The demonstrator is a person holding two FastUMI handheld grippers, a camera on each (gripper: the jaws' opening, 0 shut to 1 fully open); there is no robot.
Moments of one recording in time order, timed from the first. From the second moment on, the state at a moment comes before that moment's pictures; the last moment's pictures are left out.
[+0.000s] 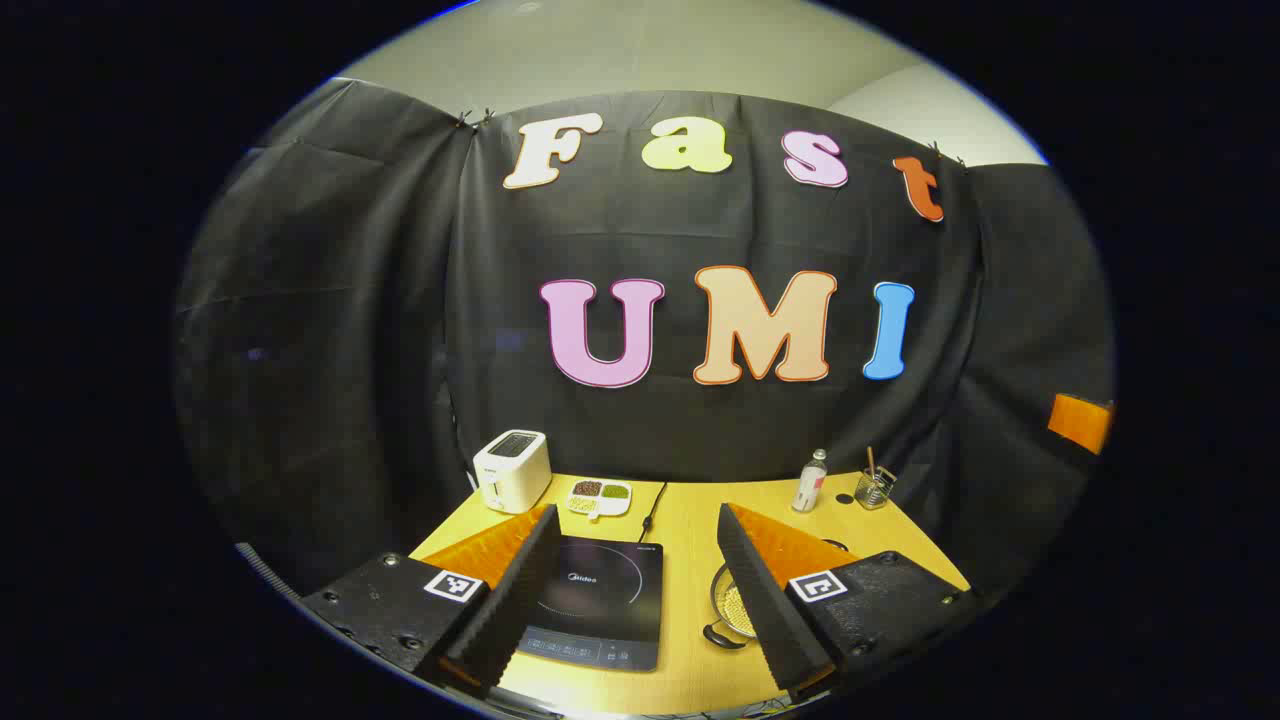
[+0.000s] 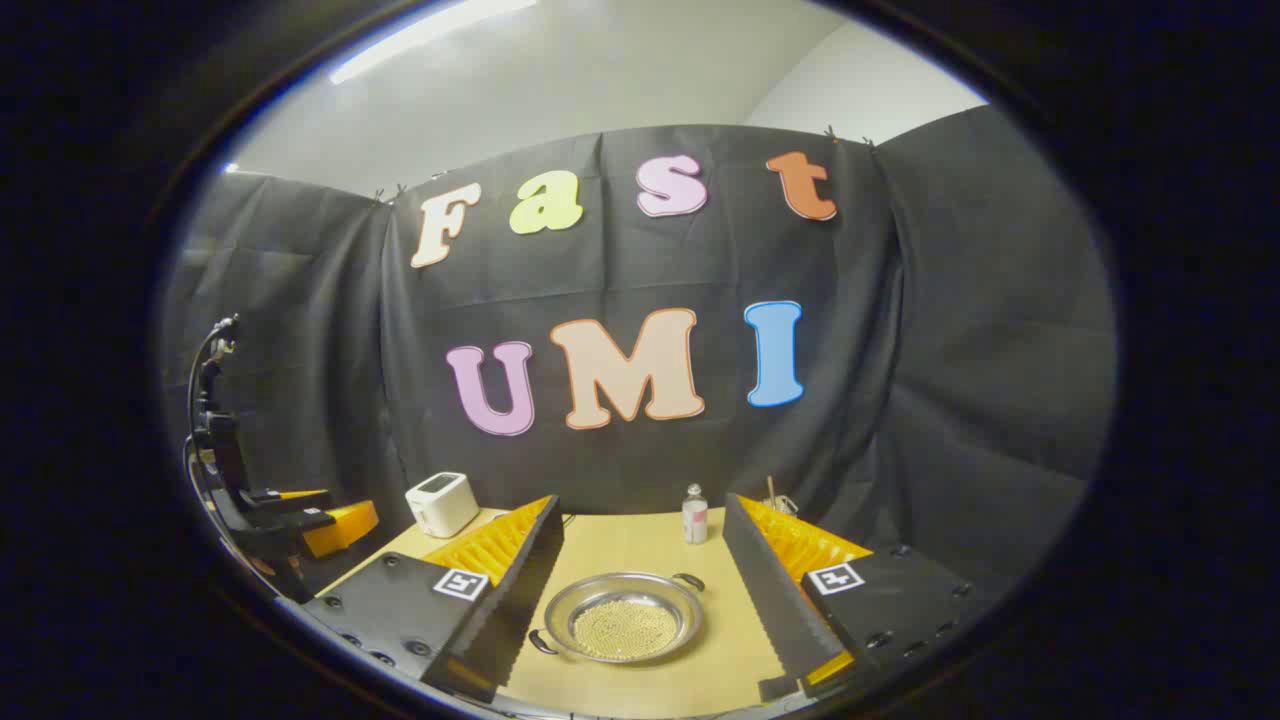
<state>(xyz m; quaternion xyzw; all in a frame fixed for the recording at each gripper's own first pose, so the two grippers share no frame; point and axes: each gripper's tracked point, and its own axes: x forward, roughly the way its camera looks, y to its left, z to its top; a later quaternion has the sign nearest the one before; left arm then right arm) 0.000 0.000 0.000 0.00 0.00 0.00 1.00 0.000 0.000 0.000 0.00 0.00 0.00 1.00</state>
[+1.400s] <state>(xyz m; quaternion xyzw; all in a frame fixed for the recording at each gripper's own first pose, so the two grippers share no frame) -0.053 -0.059 -0.007 0.00 -0.01 0.06 1.00 -0.007 -0.081 -0.034 0.01 0.03 0.06 1.00</state>
